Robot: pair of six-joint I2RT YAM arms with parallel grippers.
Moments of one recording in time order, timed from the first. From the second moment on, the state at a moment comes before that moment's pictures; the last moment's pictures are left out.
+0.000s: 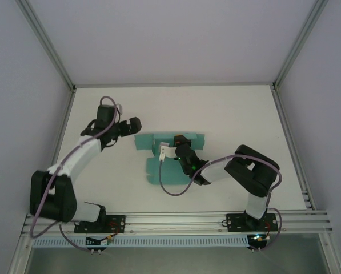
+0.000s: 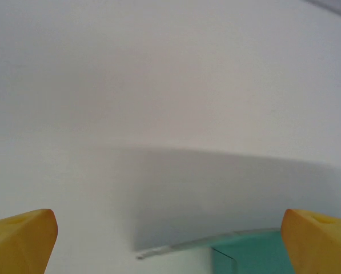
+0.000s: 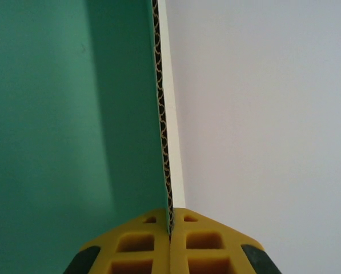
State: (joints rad) left arm -0.18 1.42 0.98 -0.35 0.14 -0.39; right arm 0.95 1.80 0.70 0.81 0.65 -1.24
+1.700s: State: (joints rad) left arm -0.47 1.50 0.85 0.00 0.06 -0.12; right arm 0.77 1.79 0.81 0.72 0.53 -1.21
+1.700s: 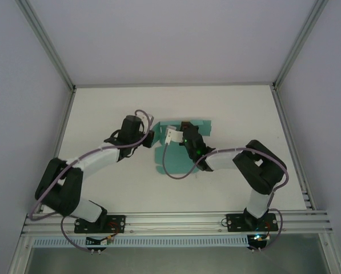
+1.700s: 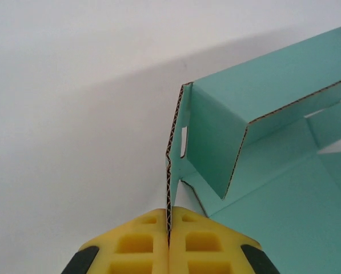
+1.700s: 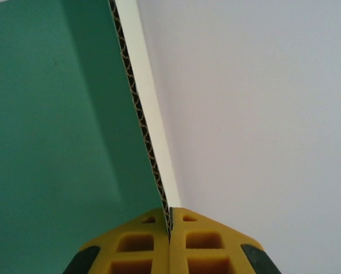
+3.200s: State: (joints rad) left arm -0.30 1.62 0.93 -0.07 -0.17 -0.48; right arm 0.71 2.00 0.75 1.14 0.54 -1.27
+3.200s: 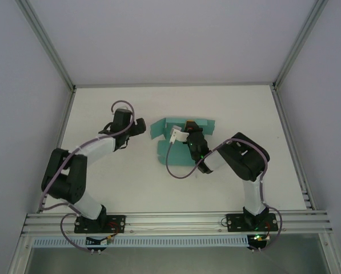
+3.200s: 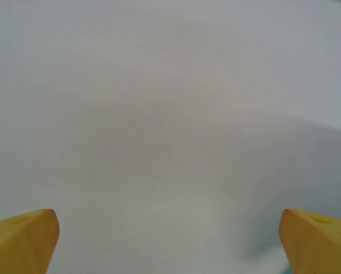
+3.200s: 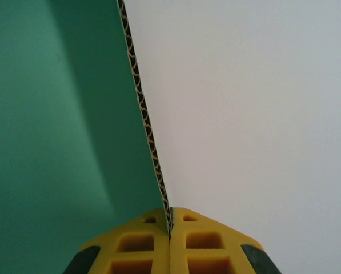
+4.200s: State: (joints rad) left arm -0.47 1.86 0.94 0.29 0.25 -0.28; right arm 0.71 1.95 0.75 1.02 0.55 -1.22
